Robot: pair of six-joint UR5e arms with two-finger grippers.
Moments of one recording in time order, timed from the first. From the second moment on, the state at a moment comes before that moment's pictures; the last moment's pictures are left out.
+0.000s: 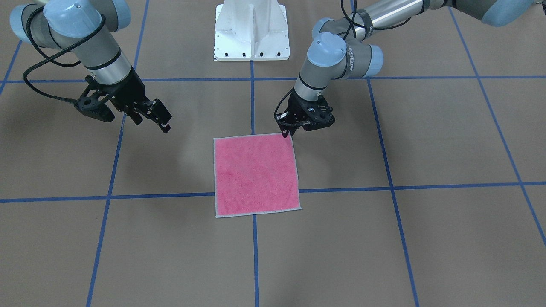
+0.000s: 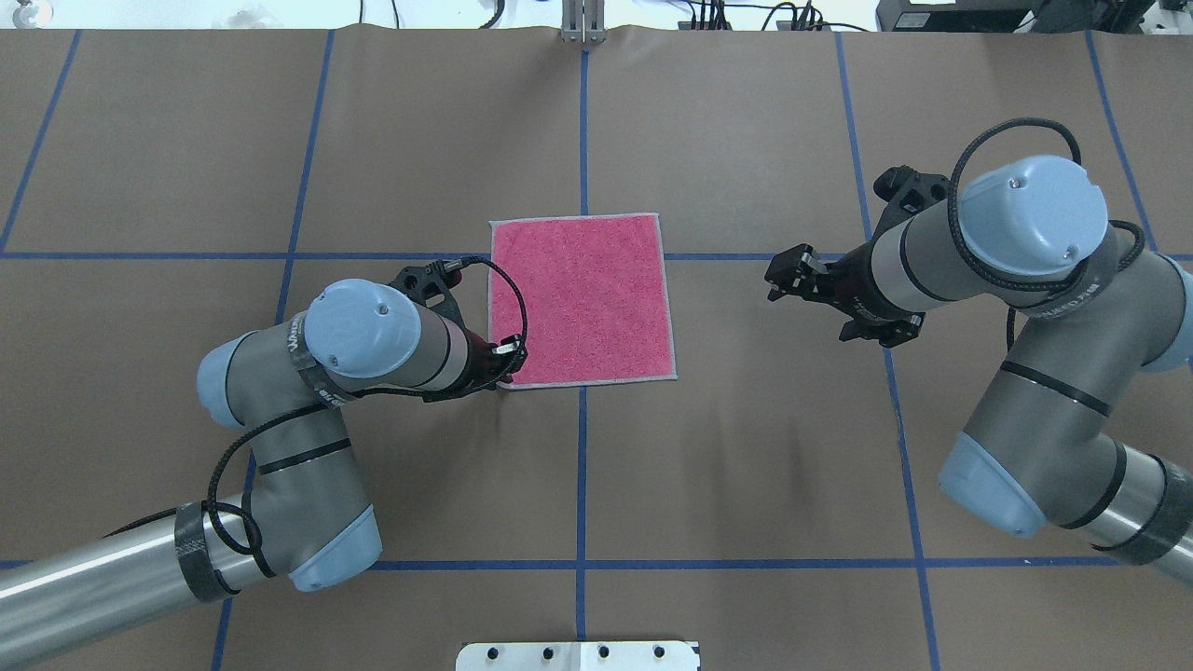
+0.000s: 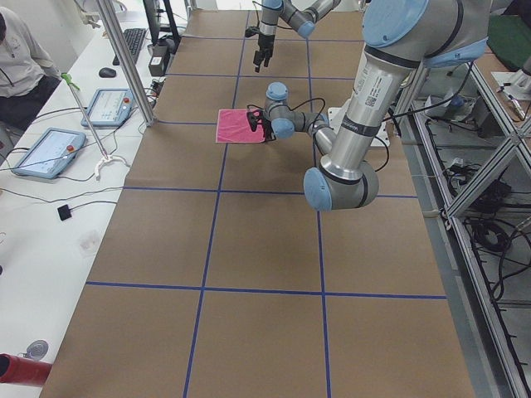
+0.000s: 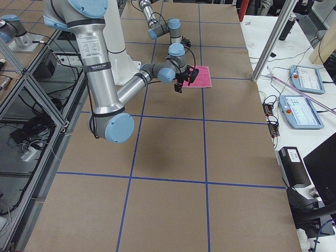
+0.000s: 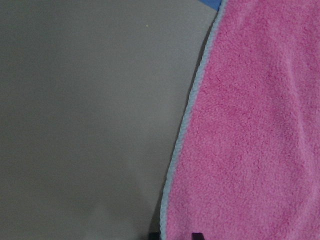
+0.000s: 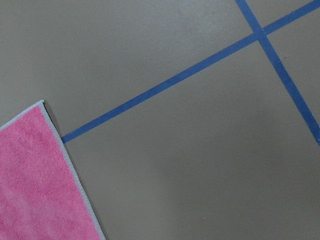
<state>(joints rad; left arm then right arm) -0.47 -2.12 -1.59 -2.03 -1.80 -1.67 0.69 -1.30 1.94 -1.31 1.95 1.61</state>
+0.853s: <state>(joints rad) -0.47 -2.11 -1.59 -2.02 -1.80 -1.67 0.66 -1.30 1.93 -1.31 1.91 1.61</state>
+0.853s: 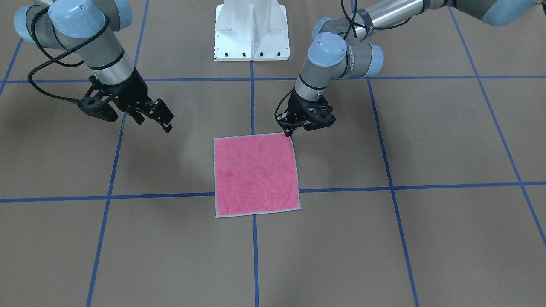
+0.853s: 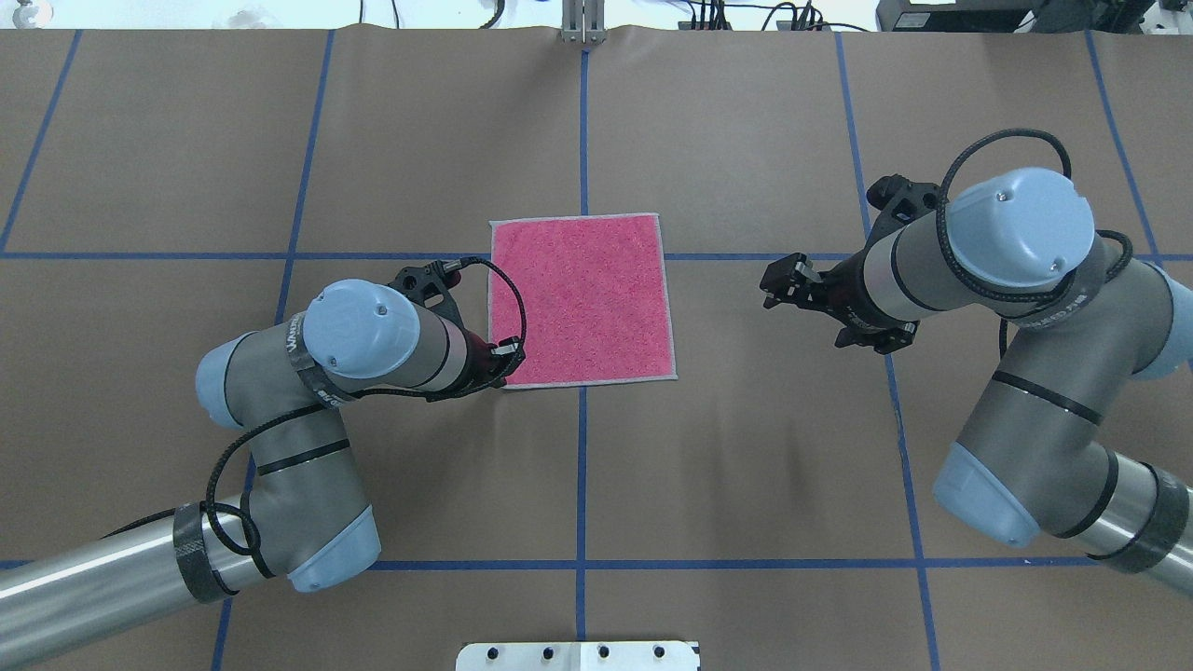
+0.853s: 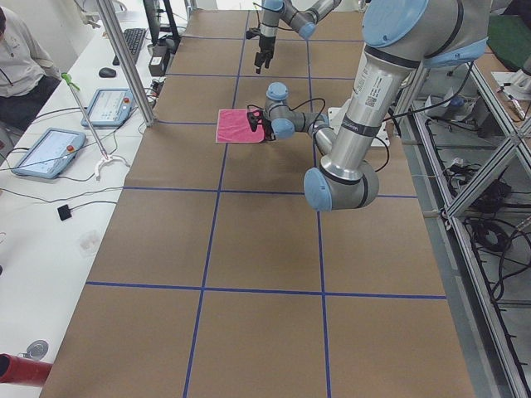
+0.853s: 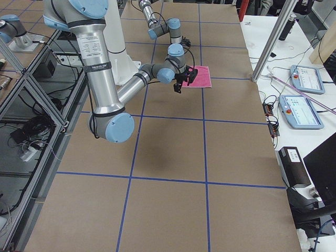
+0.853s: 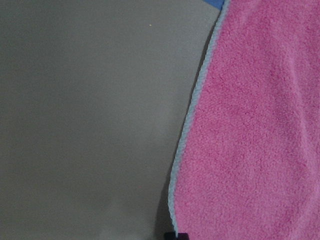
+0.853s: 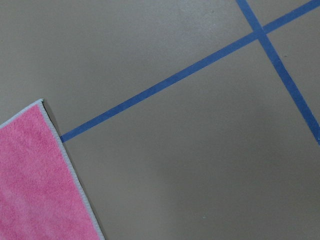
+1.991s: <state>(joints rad) -0.47 -2.12 -1.59 -2.03 -1.80 -1.67 0.51 -1.09 1.73 -1.30 1.73 1.69</state>
